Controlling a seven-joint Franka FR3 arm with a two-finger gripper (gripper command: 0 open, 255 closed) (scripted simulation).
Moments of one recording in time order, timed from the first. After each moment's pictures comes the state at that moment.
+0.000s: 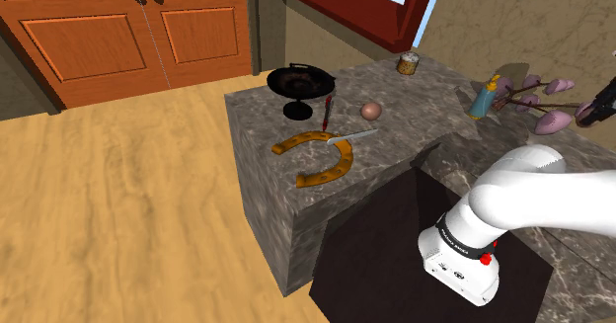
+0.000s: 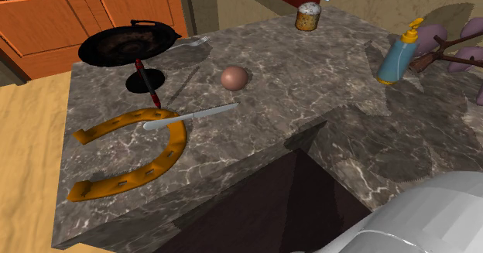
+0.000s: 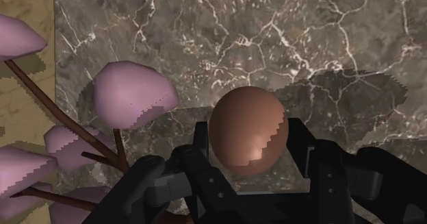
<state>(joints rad) -0.10 -1.02 -1.25 -2.12 -0.98 1.83 -1.20</state>
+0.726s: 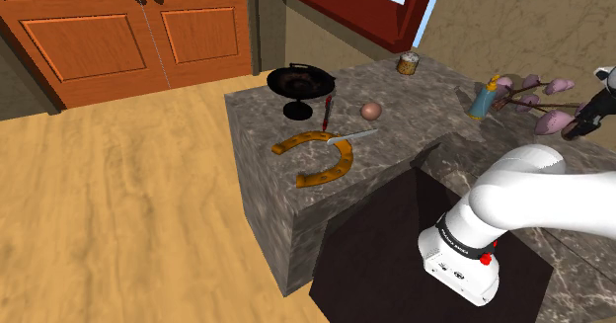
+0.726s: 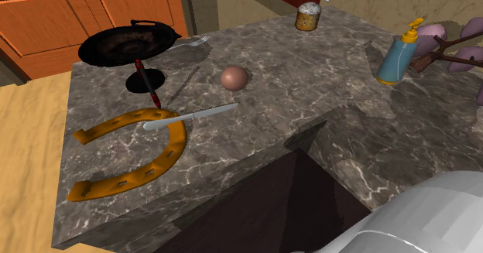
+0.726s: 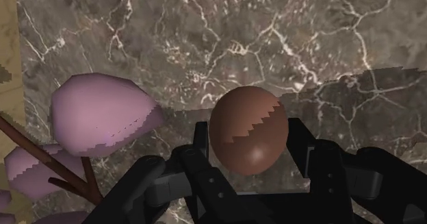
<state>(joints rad) -0.09 -1.04 -1.35 -2.20 -1.07 1.93 -1.17</state>
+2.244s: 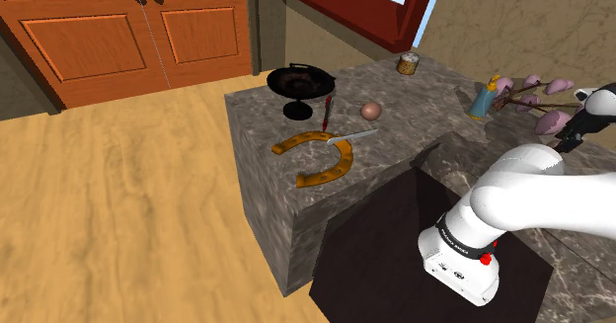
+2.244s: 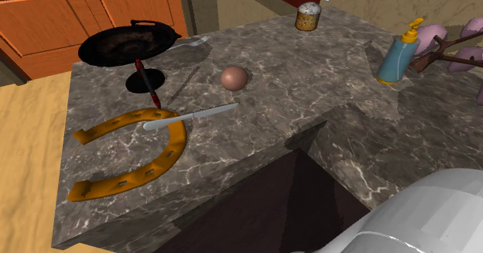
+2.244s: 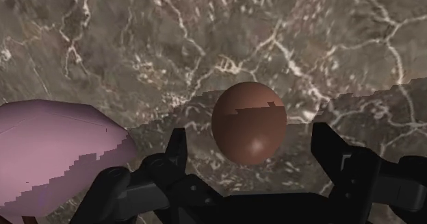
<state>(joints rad) -0.06 -1.07 -1.50 -2.25 -1.18 2.05 -1.13</state>
